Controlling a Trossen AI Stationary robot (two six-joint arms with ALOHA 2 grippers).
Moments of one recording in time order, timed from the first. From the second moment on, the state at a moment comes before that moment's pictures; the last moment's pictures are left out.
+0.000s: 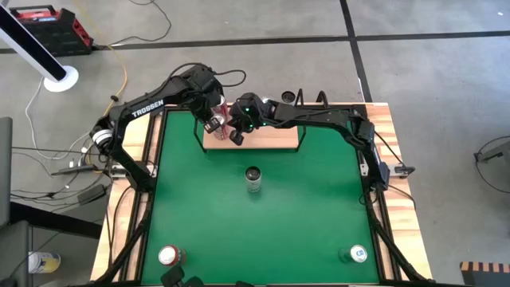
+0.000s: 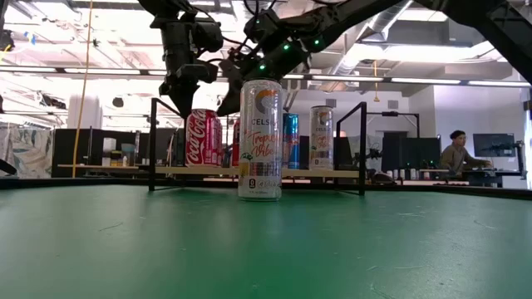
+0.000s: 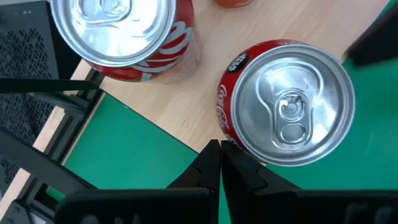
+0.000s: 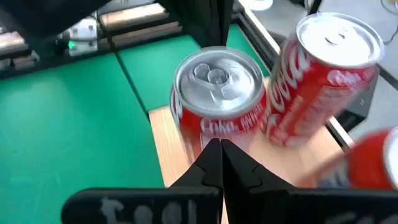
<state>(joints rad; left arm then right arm) 0.71 1.60 1.45 -1.04 -0.04 0.10 -0.33 2.10 1.78 -0.25 -0.05 0.03</state>
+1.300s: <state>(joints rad) 0.18 1.10 1.02 -0.38 0.52 0.24 0.60 1.56 1.78 -1.34 0.15 1.32</state>
